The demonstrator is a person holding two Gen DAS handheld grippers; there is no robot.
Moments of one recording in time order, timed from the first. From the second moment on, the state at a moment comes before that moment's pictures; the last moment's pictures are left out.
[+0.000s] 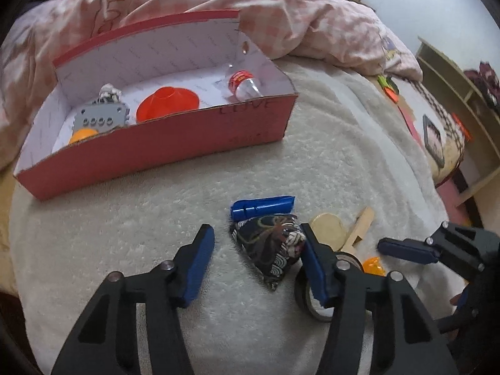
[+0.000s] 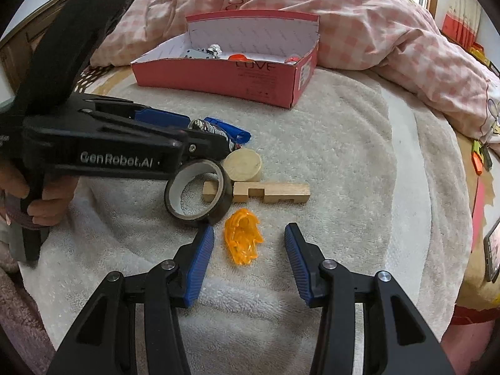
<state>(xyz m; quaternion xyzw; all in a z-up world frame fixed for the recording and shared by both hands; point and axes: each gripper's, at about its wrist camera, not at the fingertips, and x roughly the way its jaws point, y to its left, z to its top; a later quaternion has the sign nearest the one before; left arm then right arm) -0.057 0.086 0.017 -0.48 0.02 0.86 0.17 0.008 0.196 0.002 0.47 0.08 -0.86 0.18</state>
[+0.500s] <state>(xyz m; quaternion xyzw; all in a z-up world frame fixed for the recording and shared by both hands) -0.061 0.097 0.012 -0.48 0.04 0.86 0.16 0.013 0.193 0.001 0.47 0.09 -0.86 0.18</state>
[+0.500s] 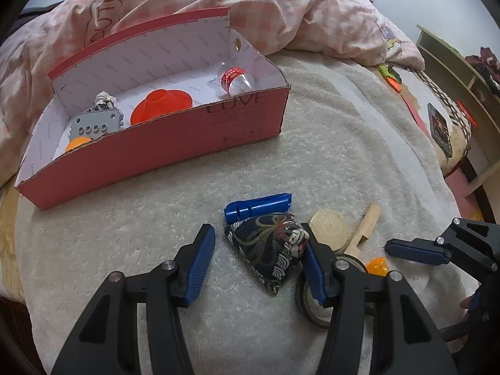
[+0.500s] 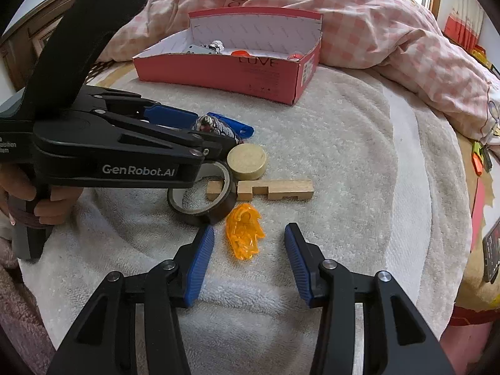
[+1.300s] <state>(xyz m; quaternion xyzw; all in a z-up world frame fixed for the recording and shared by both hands) -0.049 0.072 0.025 -0.47 0.02 0.87 0.15 0.011 0.191 0.004 0.47 0.06 -0.87 0.16</state>
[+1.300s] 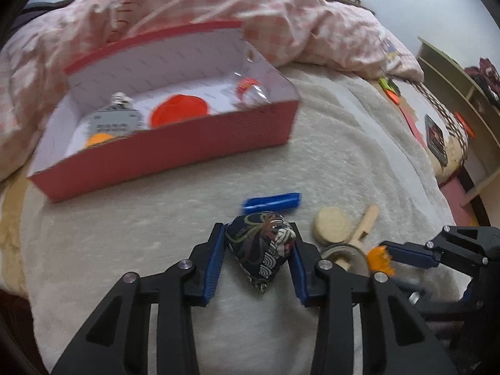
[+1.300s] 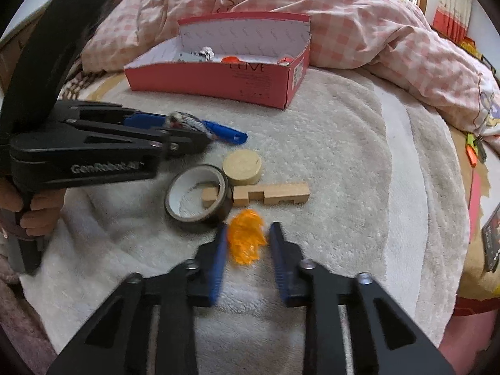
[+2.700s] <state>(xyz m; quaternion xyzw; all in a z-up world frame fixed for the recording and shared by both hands) -0.039 0.001 0.017 -0.46 0.01 0.88 0.07 -0.004 0.183 0.029 0.46 0.07 -0.87 0.17</state>
